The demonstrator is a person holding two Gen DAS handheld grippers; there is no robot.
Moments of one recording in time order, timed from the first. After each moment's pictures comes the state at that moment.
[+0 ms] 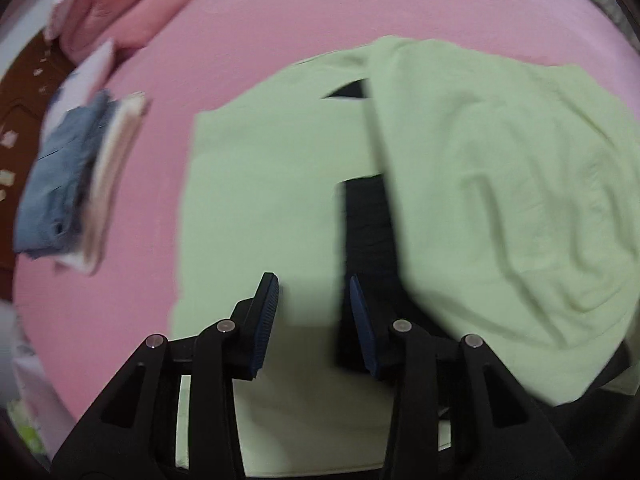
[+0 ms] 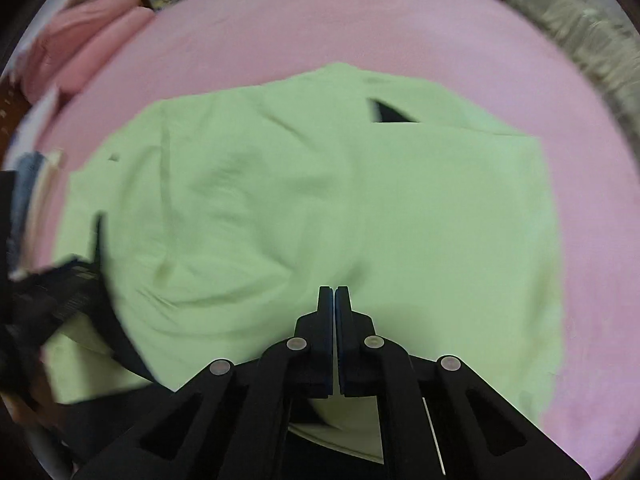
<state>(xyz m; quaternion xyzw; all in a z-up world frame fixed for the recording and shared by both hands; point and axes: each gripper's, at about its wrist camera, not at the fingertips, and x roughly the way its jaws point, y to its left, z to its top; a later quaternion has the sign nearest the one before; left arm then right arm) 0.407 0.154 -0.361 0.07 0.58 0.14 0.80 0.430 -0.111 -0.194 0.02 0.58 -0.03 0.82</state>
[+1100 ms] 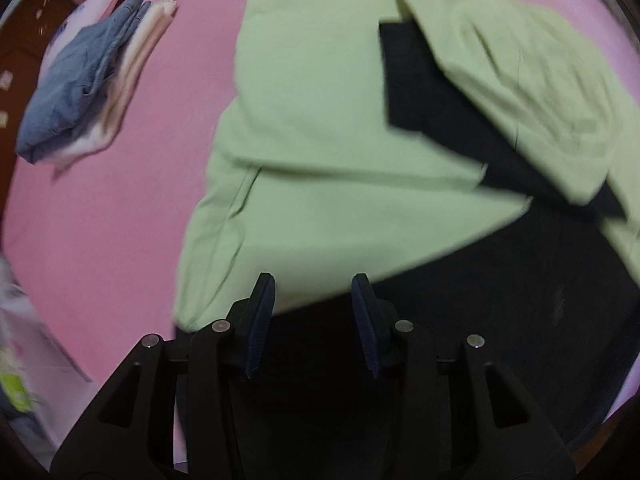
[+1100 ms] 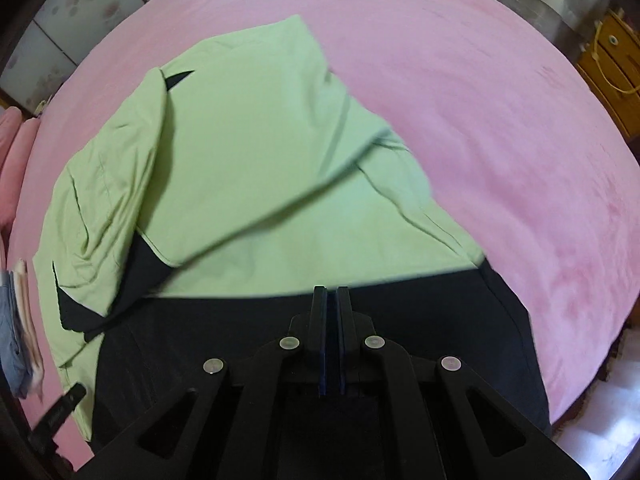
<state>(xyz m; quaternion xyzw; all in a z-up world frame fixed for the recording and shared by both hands) 0.282 0.203 -0.368 0.05 0.66 0.11 0.74 0.244 -0.181 -0.181 0.20 0.59 -0.21 0.75</state>
